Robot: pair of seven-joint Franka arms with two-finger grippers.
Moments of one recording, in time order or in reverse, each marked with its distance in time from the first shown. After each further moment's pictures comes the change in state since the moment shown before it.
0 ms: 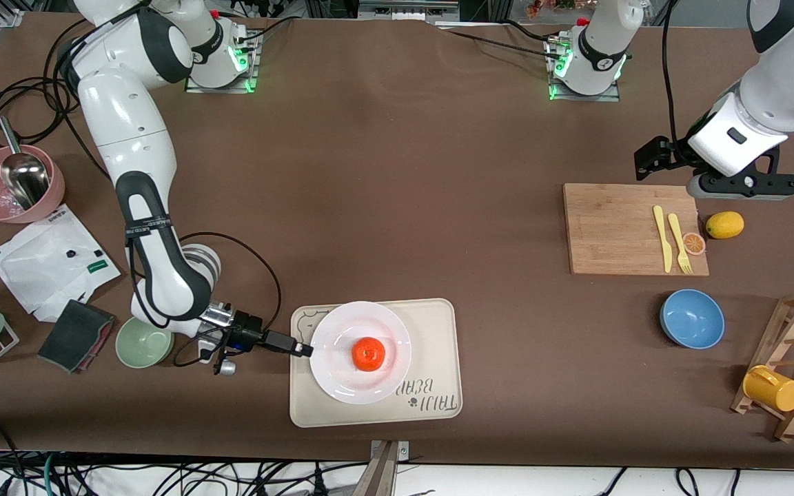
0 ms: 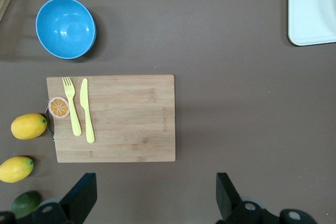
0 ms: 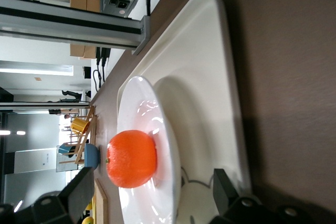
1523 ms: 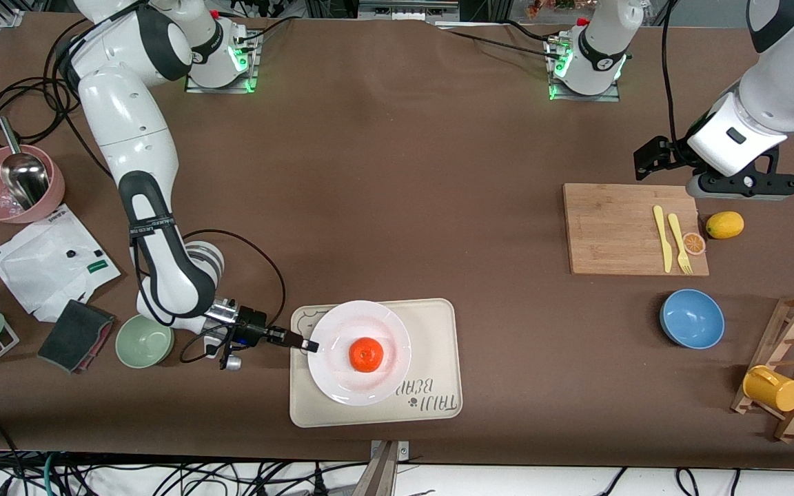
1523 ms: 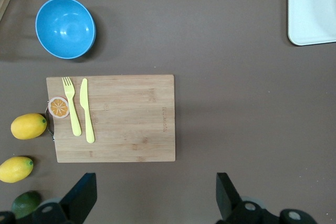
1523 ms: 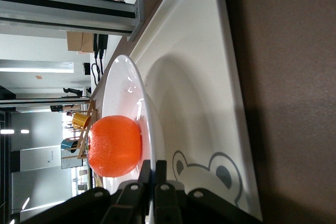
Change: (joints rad) left arm -0.001 0.000 0.000 -0.001 0.000 0.000 0.000; right arm 0.005 -0.012 0.017 -0.042 0.006 -0.007 0.012
